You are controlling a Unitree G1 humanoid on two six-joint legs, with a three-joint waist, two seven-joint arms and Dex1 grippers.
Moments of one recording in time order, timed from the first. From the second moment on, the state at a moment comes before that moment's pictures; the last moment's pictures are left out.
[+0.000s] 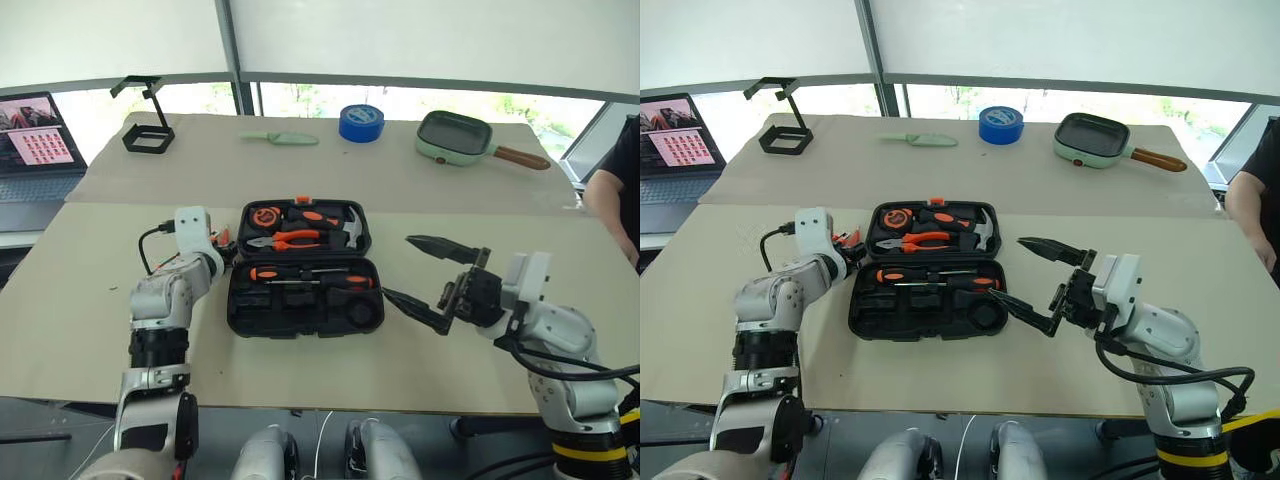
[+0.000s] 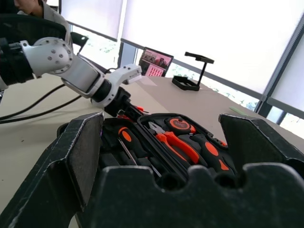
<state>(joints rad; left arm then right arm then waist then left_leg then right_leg) -0.64 0.31 0.23 0.20 -0.34 0.92 0.06 -0.11 -0.53 -0.13 -0.40 0.53 0.06 0.94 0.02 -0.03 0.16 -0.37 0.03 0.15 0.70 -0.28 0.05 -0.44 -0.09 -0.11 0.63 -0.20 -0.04</state>
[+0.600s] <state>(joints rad) -0.65 0.33 0.24 0.21 -0.30 0.95 0.00 -0.19 -0.56 -0.11 -0.40 0.54 0.07 0.93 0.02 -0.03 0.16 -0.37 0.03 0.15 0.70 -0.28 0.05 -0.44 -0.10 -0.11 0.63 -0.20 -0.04</state>
